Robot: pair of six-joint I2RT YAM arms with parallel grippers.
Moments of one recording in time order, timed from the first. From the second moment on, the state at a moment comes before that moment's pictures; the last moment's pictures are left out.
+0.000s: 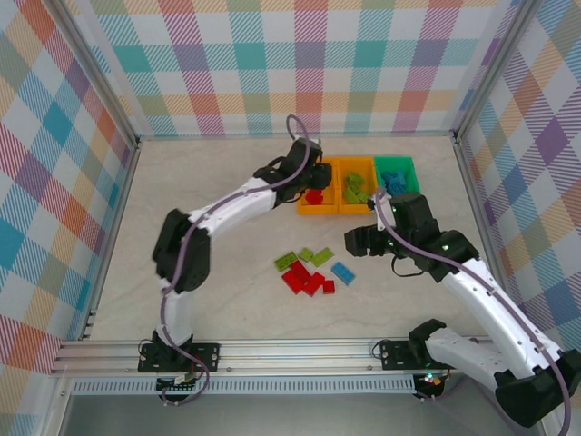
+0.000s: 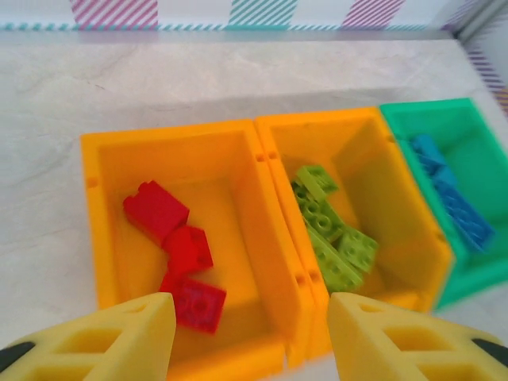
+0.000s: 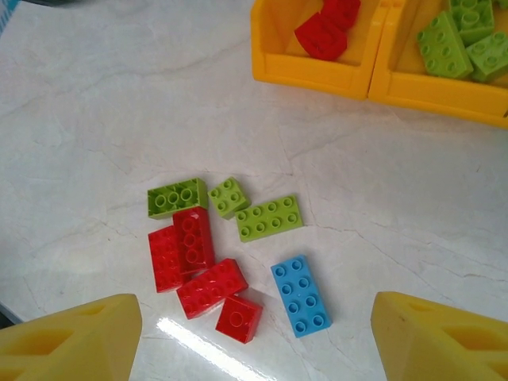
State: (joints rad) left arm -0.72 1.92 1.67 -0.36 -0.17 -0.45; right arm 0.51 0.96 0.96 -0.81 -0.18 0.25
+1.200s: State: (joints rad) left arm -0.79 0.77 0.87 -0.83 0.15 0.37; right arm 0.68 1.57 0.90 -0.74 0.07 -0.21
